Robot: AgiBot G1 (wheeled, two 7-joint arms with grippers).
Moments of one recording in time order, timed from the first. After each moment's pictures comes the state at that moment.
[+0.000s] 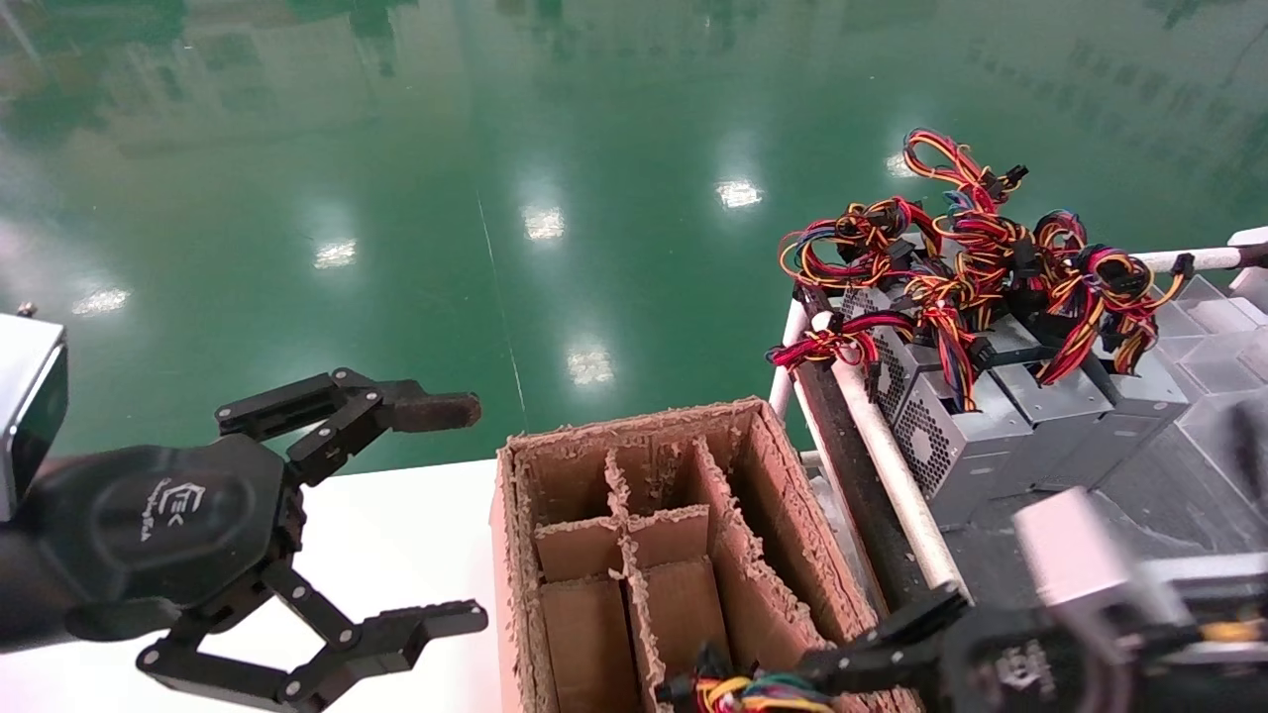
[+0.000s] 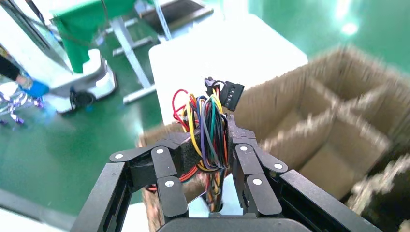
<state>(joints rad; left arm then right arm) -1.10 0.57 0.38 -1.26 0.66 1.45 -0.13 1.21 -0.55 -0.57 1.18 -0.82 -1.57 0.28</state>
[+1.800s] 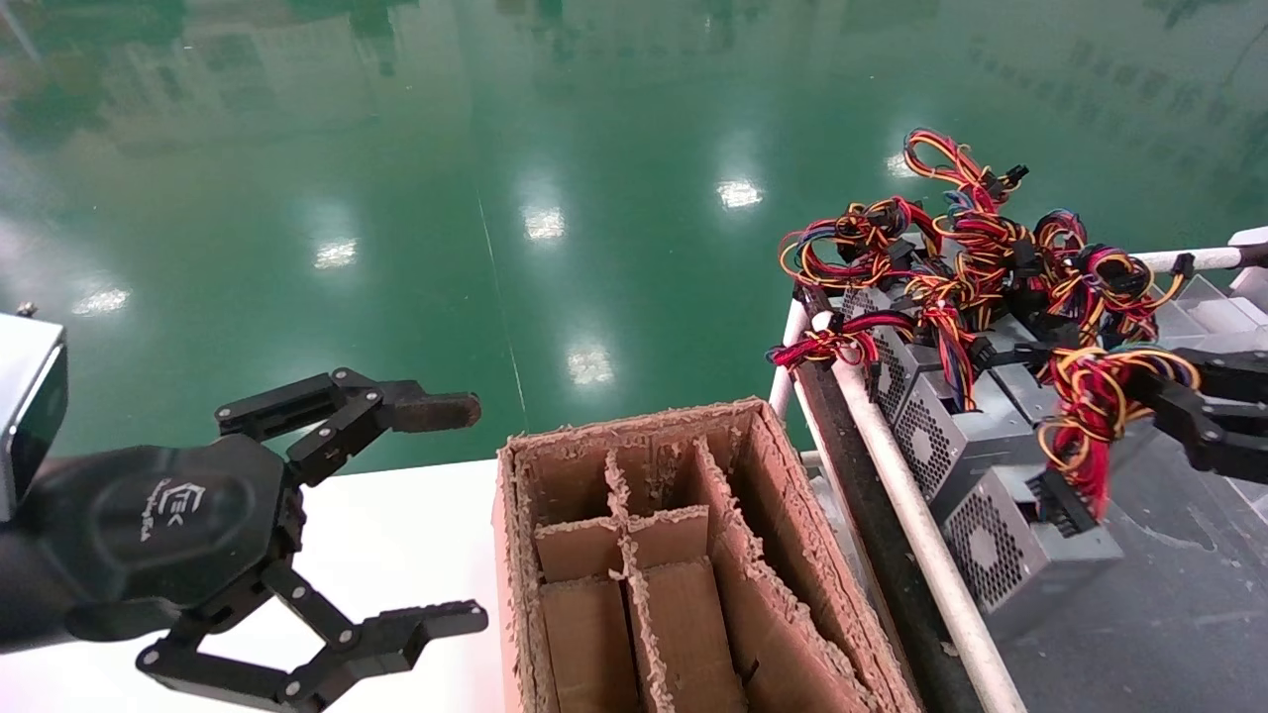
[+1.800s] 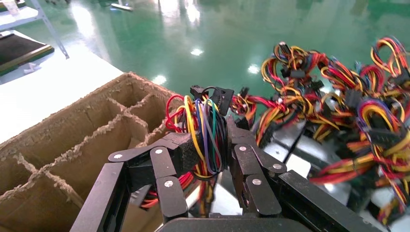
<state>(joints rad) -1.10 0.57 0.38 -1.26 0.66 1.45 -0.13 1.46 -0.38 -0.61 0.62 -0.78 -1.58 0.08</state>
